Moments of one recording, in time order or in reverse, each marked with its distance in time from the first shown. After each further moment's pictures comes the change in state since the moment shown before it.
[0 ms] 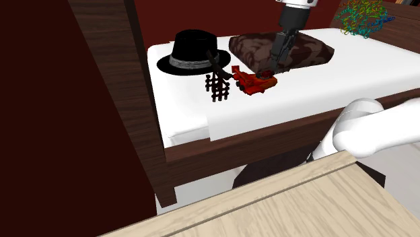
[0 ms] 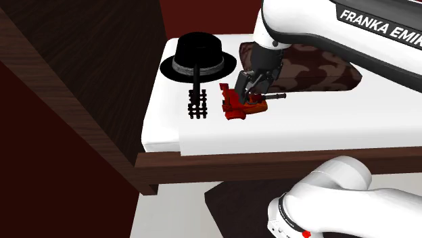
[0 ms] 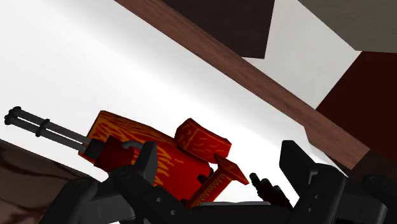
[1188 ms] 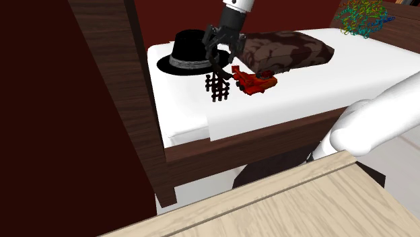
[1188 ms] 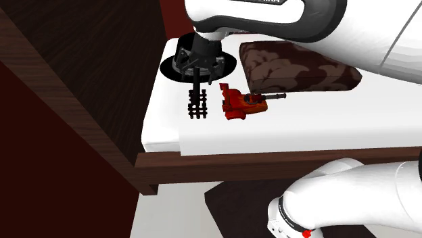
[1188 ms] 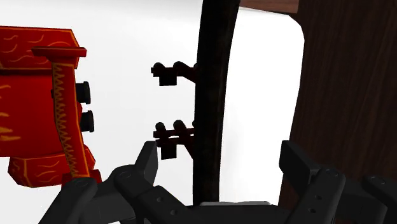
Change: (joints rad) arm -0.089 0.423 0.200 0.227 0.213 0.361 0.578
